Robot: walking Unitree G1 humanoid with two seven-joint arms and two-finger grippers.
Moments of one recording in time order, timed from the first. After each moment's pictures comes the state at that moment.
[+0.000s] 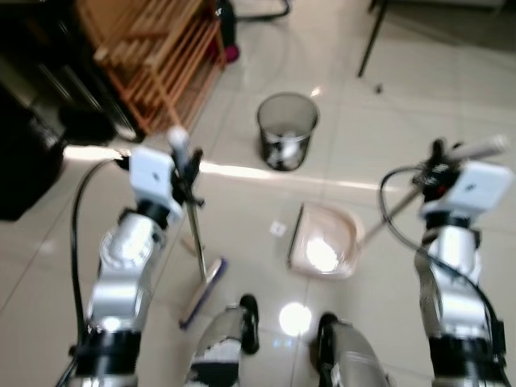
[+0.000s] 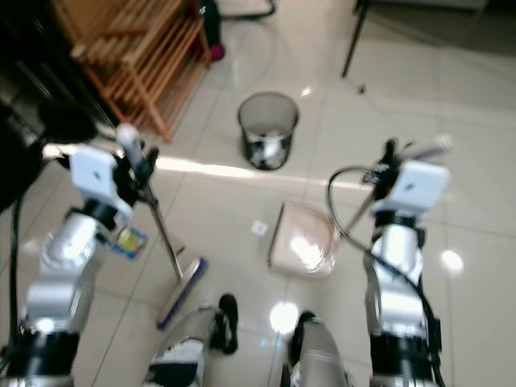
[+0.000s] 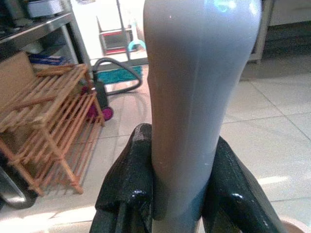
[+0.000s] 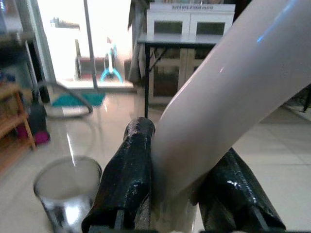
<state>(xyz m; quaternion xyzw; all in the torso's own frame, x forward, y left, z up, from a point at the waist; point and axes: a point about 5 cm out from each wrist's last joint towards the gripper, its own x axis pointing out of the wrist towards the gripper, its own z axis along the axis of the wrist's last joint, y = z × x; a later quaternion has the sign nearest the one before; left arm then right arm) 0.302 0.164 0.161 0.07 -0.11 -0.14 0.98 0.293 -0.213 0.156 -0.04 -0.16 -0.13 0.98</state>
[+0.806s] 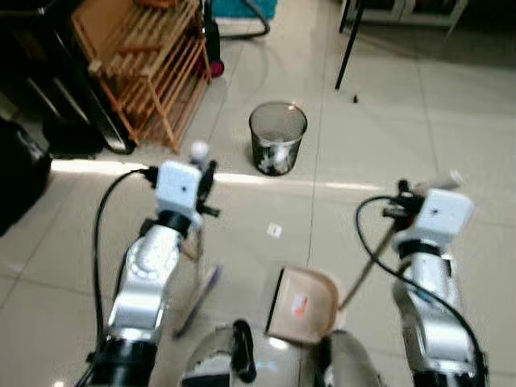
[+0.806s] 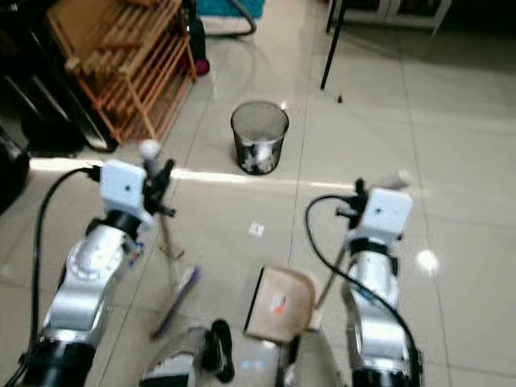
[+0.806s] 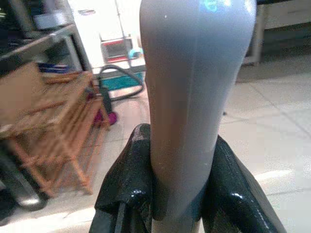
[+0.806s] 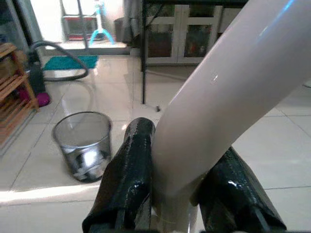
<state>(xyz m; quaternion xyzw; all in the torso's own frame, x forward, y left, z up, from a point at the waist) 0.297 0.146 0.150 0.10 -0.09 -0.10 0.98 0.272 -0.186 0.125 0.00 -0.05 -0.13 0.99</state>
